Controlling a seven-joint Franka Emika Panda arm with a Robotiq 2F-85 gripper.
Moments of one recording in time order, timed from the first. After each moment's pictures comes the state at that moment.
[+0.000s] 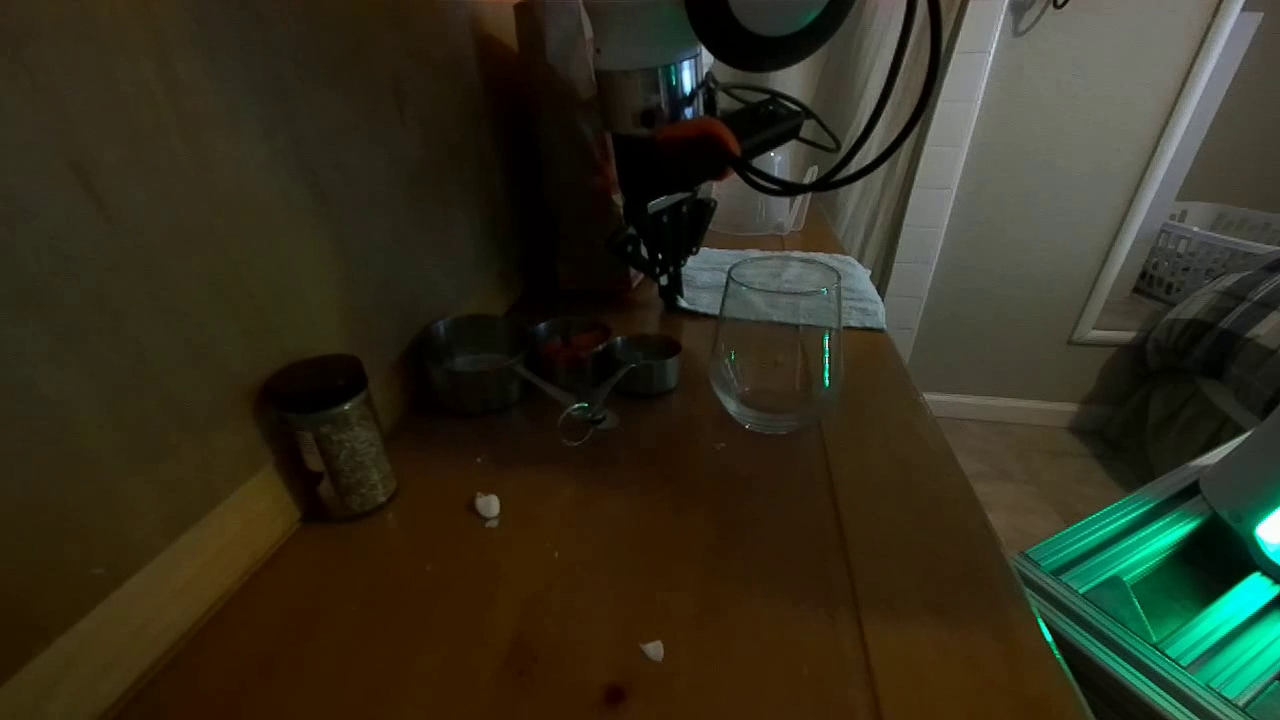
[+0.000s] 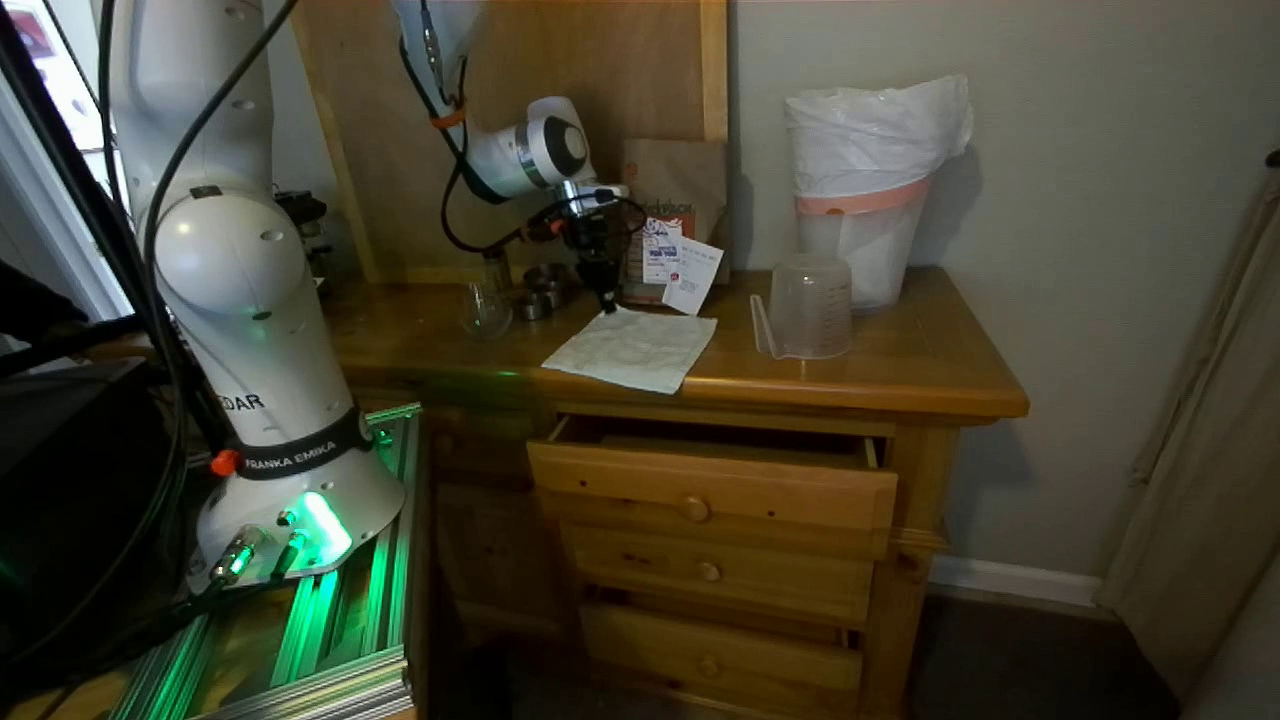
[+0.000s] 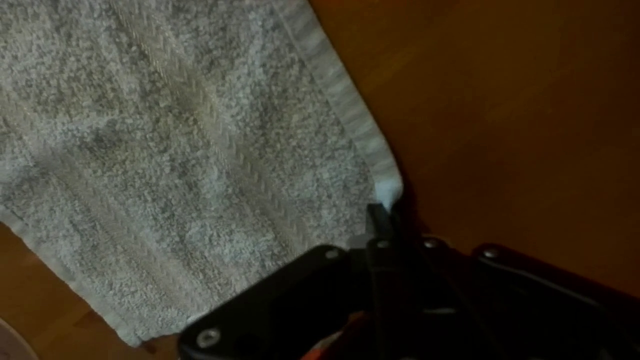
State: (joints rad) arm 0.42 0.24 0.23 -2.29 -0.47 2.47 0.76
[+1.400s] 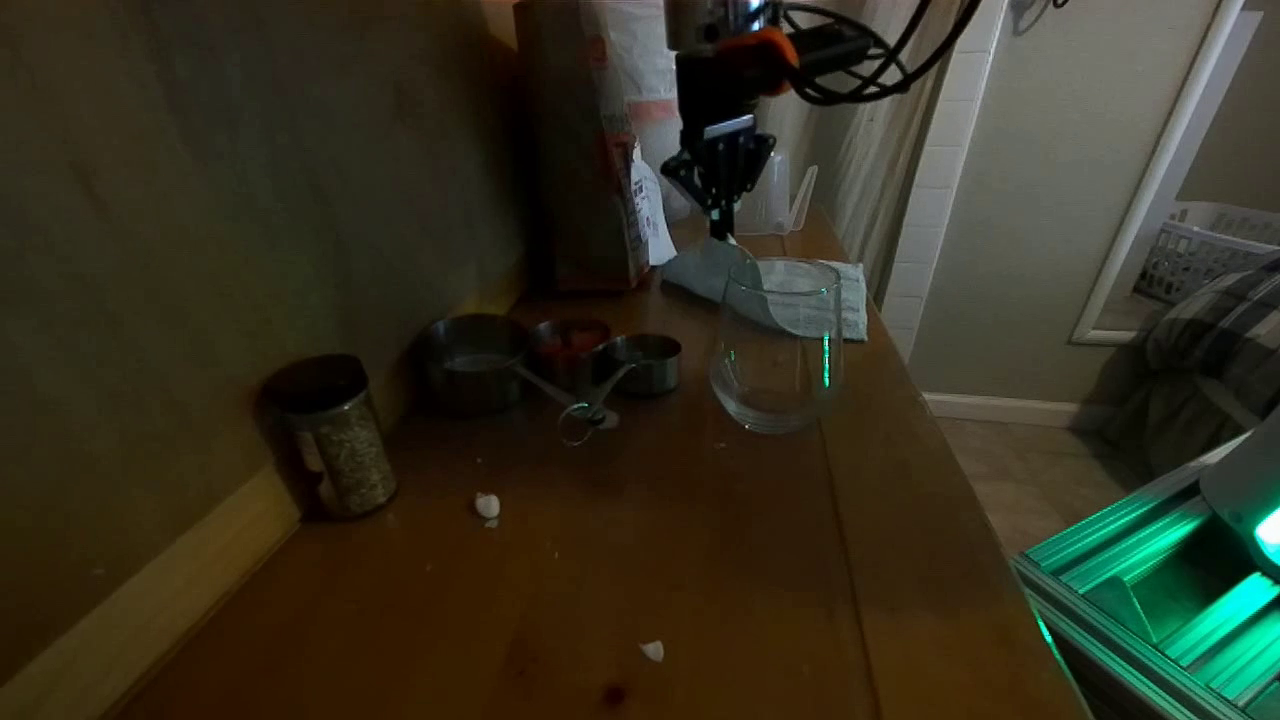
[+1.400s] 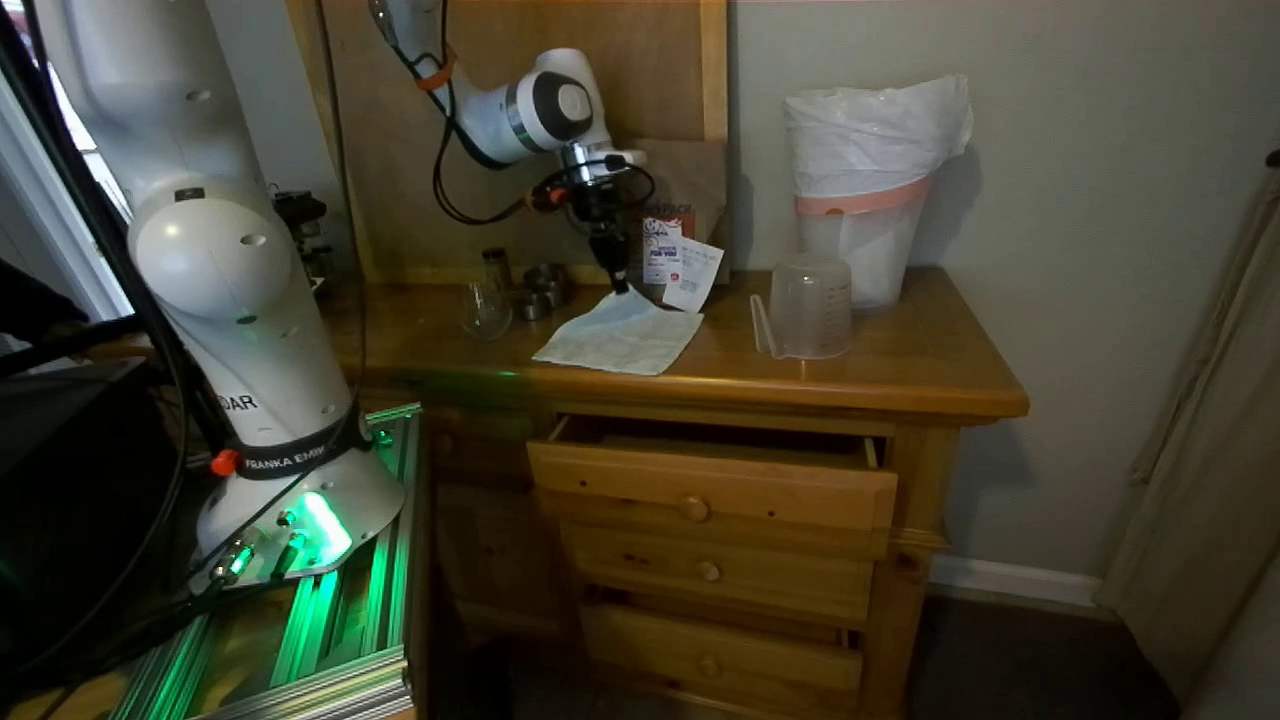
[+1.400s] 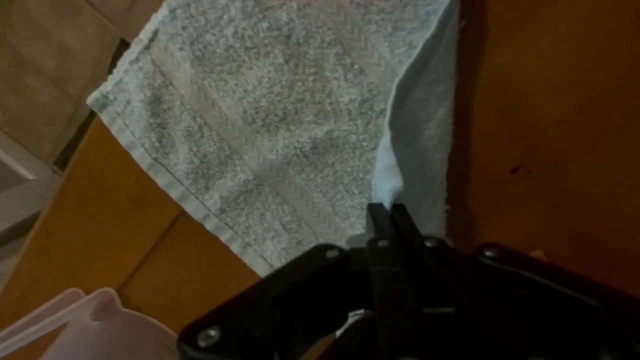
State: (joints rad) arm 0.32 0.04 0.22 -2.40 -0.33 2.42 0.68
